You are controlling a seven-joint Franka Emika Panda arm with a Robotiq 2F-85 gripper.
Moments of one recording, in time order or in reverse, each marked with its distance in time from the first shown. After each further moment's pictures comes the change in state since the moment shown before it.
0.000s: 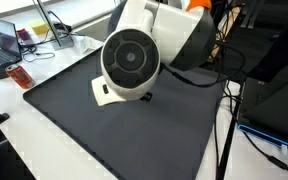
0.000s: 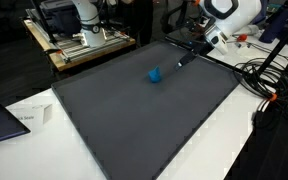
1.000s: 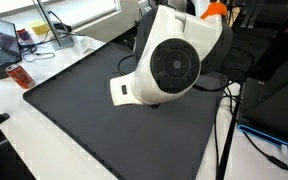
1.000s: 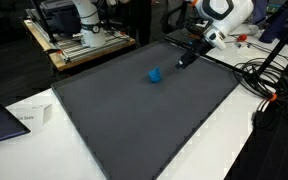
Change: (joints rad) arm 0.071 -0.070 -0.023 -0.173 -0.047 0.132 0.209
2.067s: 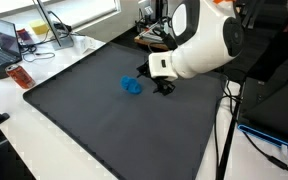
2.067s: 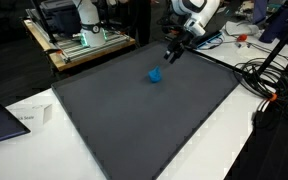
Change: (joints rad) arm 0.116 -0.363 0.000 -0.688 -0.247 0.340 0.347
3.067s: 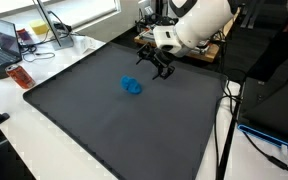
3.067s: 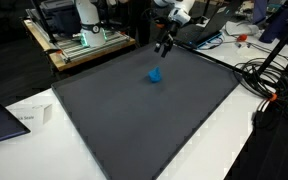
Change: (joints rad) arm -0.146 -0.288 0.137 -0.398 -0.228 0.217 0.132
